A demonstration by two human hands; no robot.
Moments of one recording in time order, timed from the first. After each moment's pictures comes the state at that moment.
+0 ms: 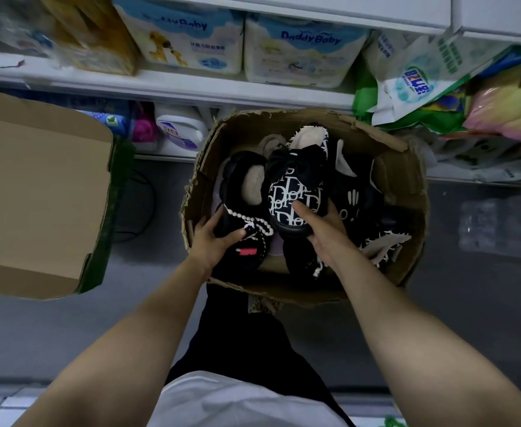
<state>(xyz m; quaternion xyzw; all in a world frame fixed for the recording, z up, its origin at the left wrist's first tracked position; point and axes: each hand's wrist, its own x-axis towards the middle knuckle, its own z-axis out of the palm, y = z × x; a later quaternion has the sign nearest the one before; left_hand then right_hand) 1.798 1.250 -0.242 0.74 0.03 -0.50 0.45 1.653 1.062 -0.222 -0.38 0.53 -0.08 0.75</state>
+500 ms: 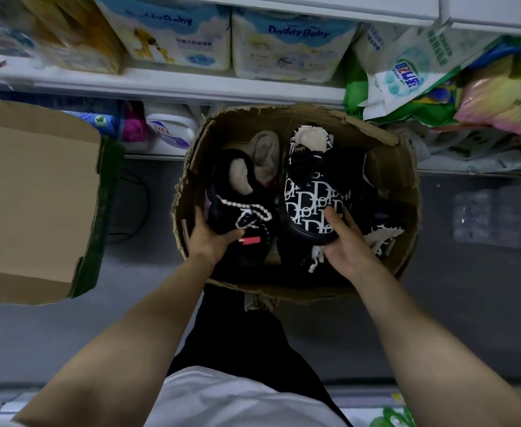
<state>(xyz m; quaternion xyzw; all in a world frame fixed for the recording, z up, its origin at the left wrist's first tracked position) 1.794 1.237 -0.266 0.81 0.05 -0.45 0.38 1.601 1.048 -0.211 -0.24 0.50 -0.13 0.82</state>
